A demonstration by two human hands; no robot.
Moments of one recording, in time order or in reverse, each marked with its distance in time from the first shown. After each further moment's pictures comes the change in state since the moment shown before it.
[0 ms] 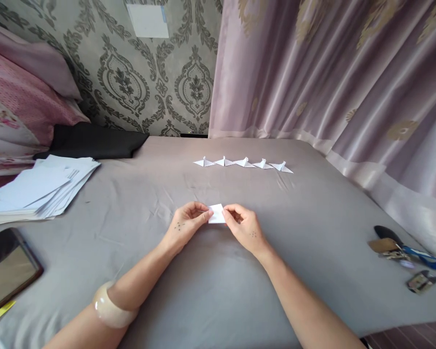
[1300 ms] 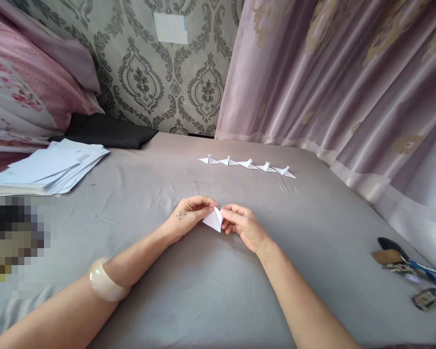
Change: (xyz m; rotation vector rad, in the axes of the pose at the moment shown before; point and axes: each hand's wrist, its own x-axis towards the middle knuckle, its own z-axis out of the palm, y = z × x) left_hand -0.005 -0.005 0.000 -0.128 -0.160 0.081; right_hand -0.004 -0.011 -0.005 0.355 -0.276 0.345
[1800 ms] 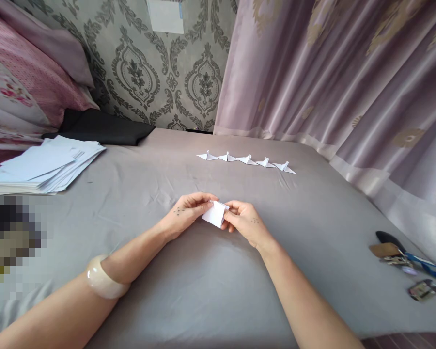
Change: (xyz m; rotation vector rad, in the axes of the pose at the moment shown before) left_hand 0.001 -0.003 -0.002 -0.021 -0.051 -0.019; right_hand 0.001 0.005 -0.002 -0.255 0.063 -0.079
